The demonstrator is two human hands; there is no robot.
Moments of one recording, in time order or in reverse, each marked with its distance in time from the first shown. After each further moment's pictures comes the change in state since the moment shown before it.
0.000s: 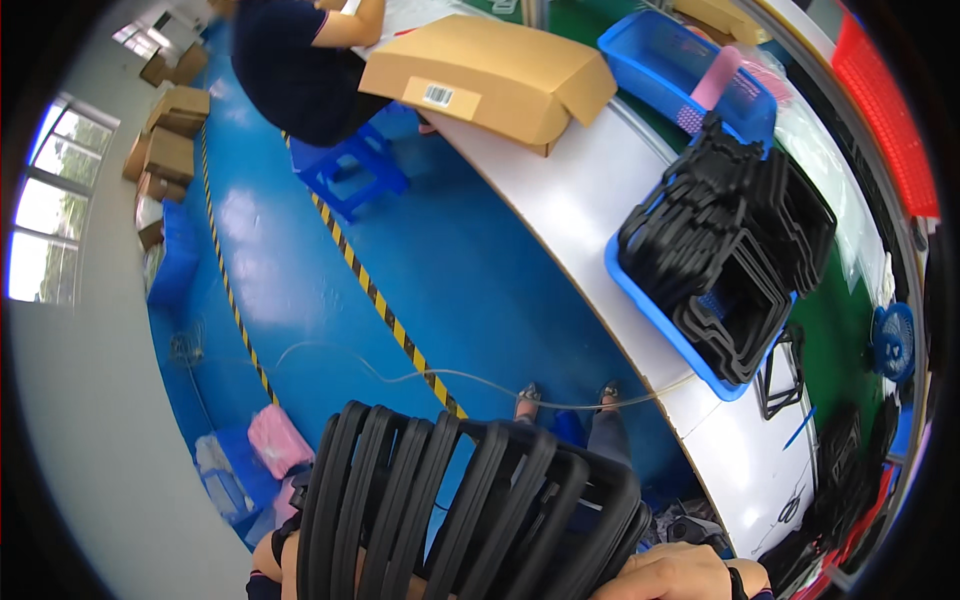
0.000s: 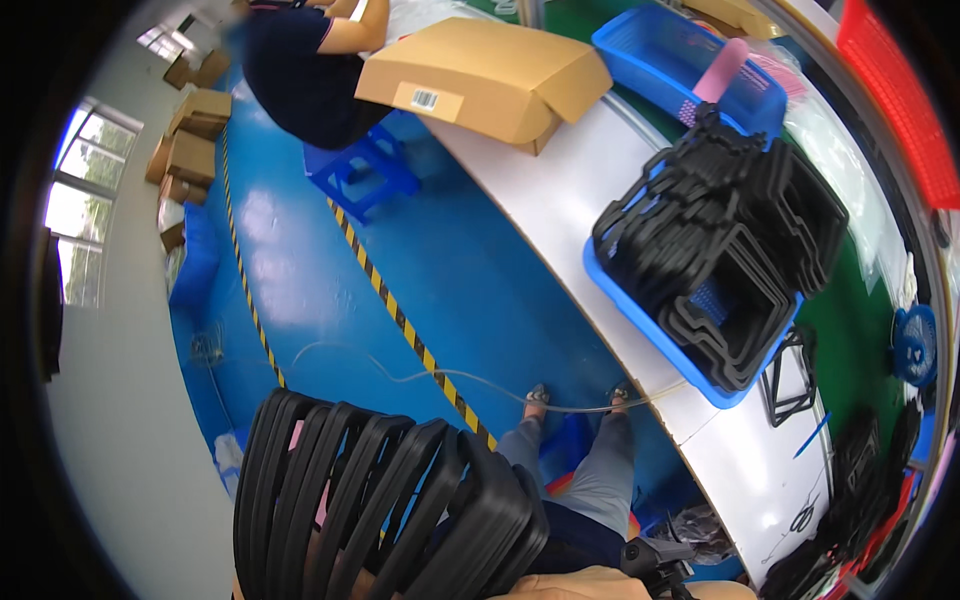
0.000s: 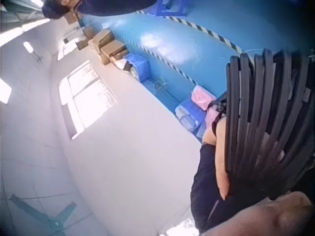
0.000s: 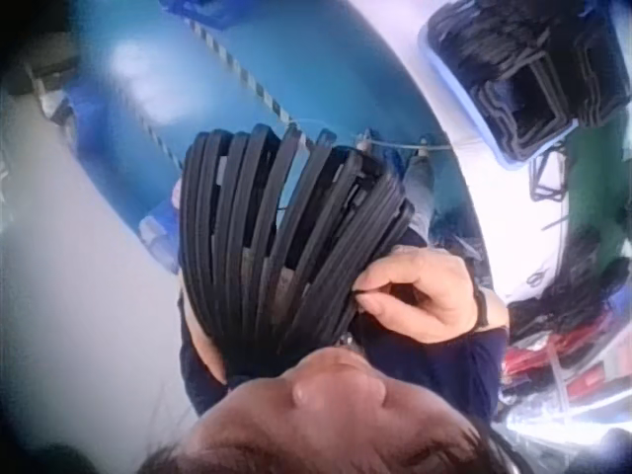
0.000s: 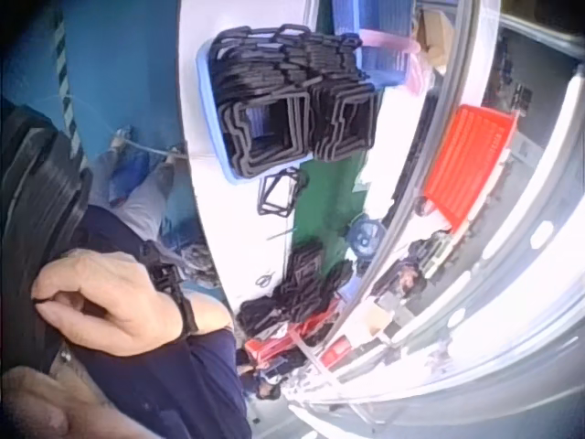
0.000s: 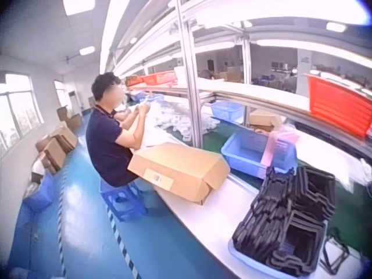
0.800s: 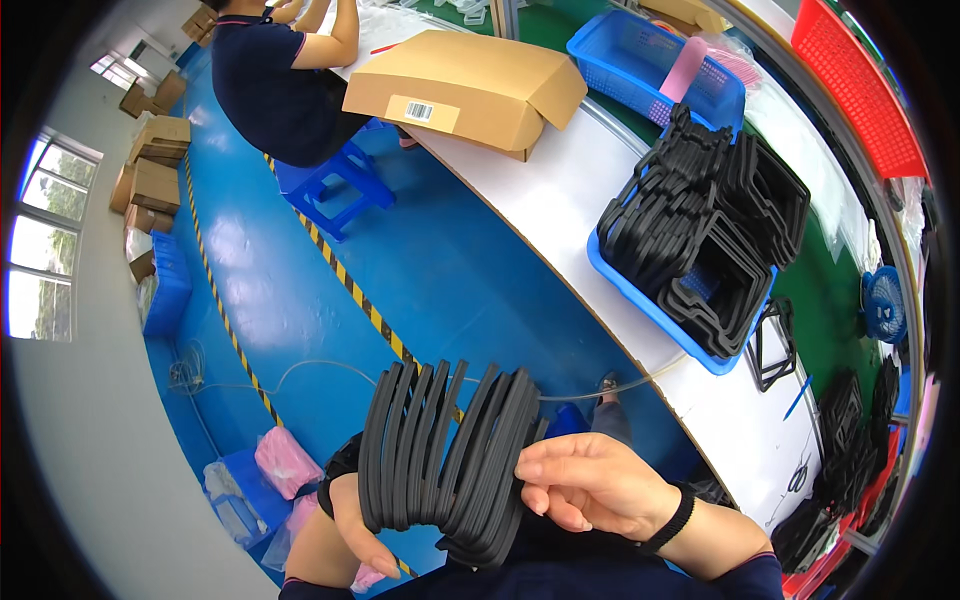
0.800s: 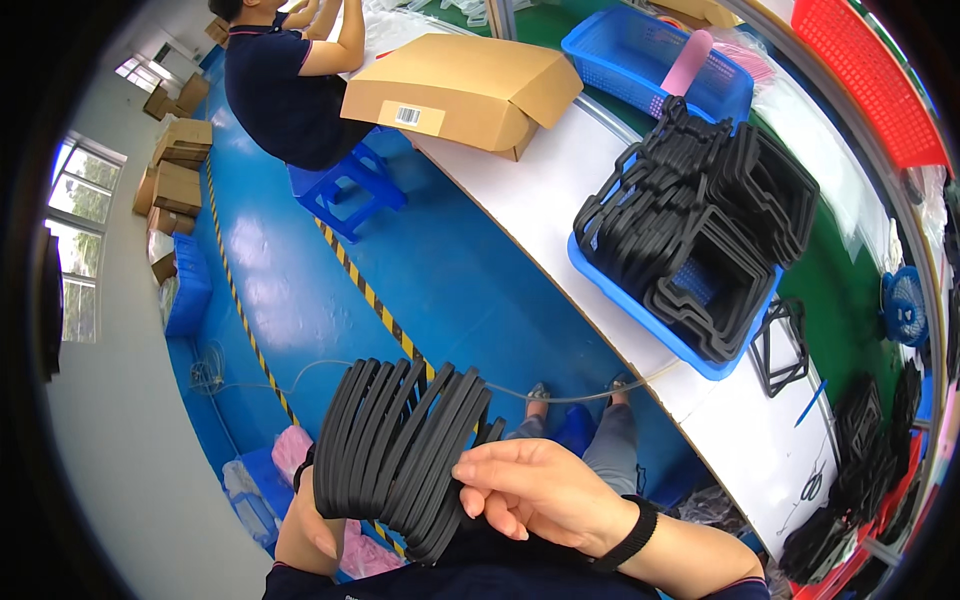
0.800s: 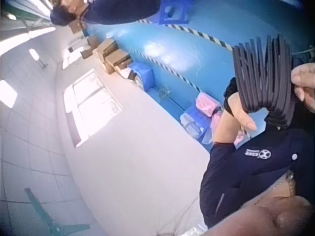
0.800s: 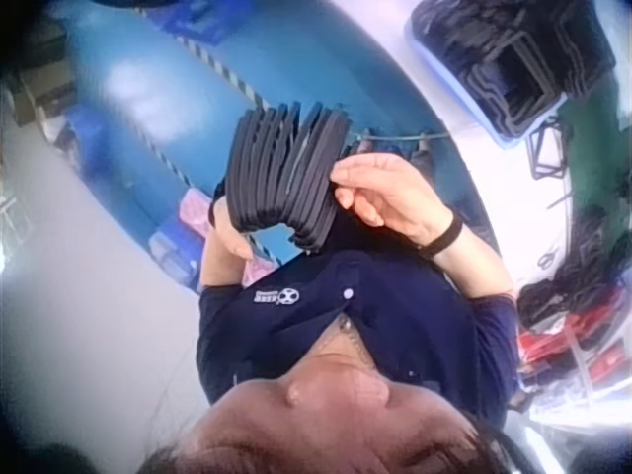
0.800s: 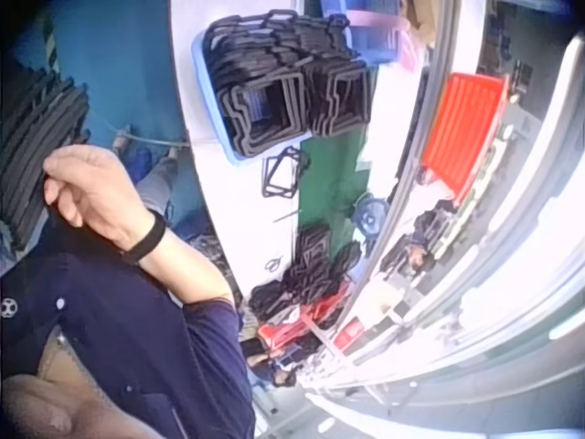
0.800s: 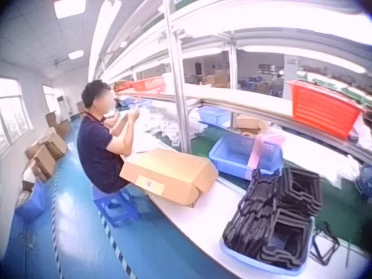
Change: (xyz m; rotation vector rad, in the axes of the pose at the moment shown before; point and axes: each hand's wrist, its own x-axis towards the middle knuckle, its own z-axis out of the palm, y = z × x) left_hand 0.004 0.012 -0.024 0.318 -0.111 0.152; right_hand 0.058 0.056 -0.003 0.848 0.032 0.648
